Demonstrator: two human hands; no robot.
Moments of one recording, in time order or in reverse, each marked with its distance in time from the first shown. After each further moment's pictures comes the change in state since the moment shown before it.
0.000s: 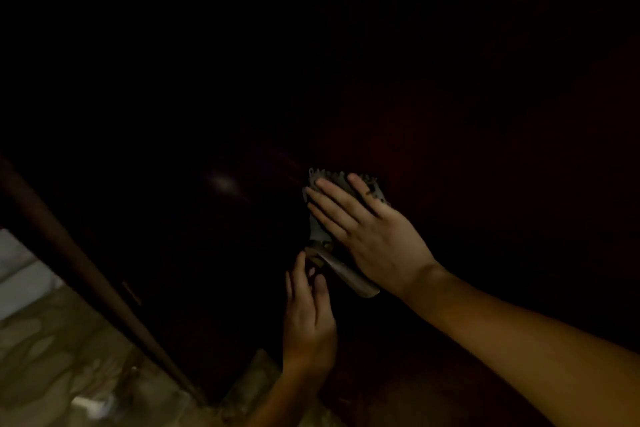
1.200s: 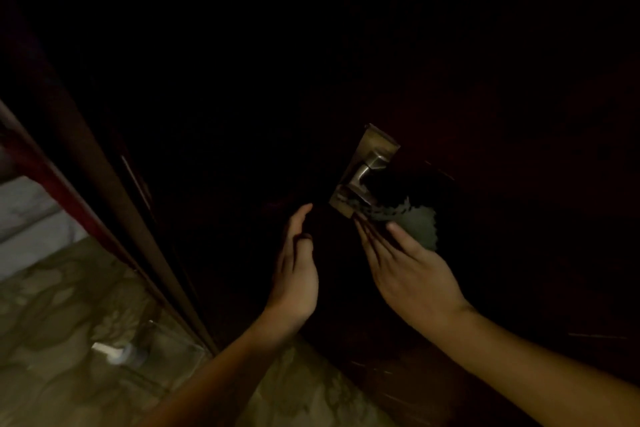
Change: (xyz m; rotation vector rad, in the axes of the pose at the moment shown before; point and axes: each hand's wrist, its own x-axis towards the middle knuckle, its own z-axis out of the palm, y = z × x) left_hand 0.030 -0.054 -0.047 -0.082 -0.105 0.008; right_hand -0.061 -0.127 0.038 0.004 -0.123 0.017
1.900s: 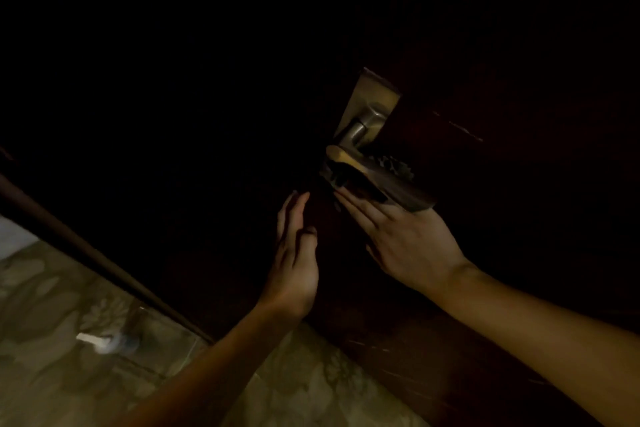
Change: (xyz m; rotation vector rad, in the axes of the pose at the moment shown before) left_hand -0.001 -0.031 0.014 0.185 -0.078 0.013; right_hand 0.025 0.002 0.032 0.203 0.041 0.010
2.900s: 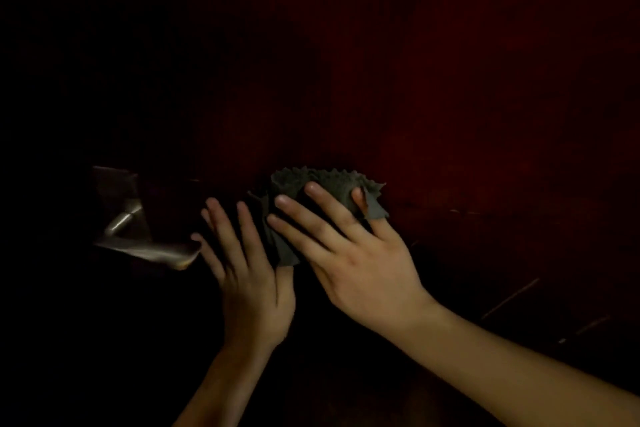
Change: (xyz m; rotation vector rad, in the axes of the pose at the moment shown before) left_hand 0.013 0.046 0.143 0.515 0.239 1.067; right_hand -0.137 0.037 0.000 0.007 0.382 0.649
